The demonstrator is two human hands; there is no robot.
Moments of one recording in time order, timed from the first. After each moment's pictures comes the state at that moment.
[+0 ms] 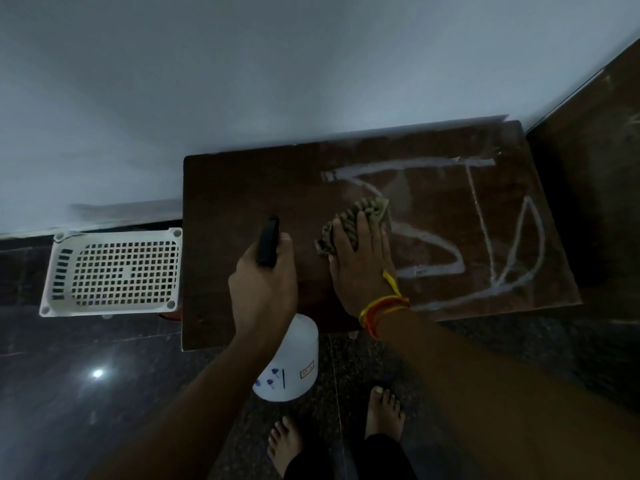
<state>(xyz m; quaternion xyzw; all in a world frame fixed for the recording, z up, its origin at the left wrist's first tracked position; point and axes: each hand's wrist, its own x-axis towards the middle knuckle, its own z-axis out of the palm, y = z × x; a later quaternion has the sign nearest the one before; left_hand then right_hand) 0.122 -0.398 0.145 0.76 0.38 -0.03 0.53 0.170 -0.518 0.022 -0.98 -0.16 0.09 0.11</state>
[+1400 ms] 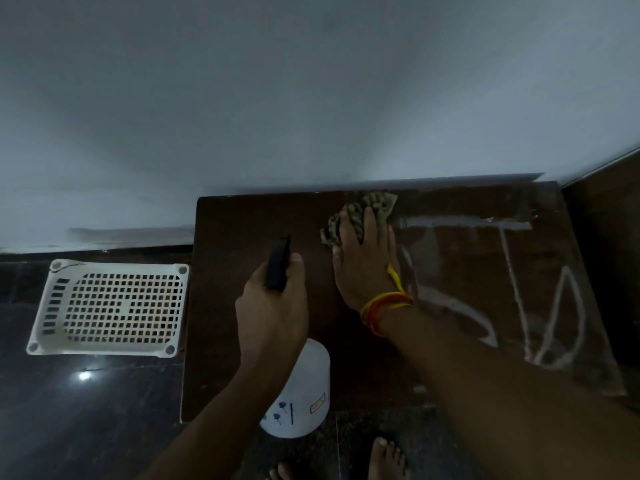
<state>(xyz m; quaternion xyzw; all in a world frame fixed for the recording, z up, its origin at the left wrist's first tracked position) 0.183 -0.366 0.138 0.72 0.40 -0.04 0.56 0.267 -0.468 0.019 -0.98 -0.14 0.07 0.12</state>
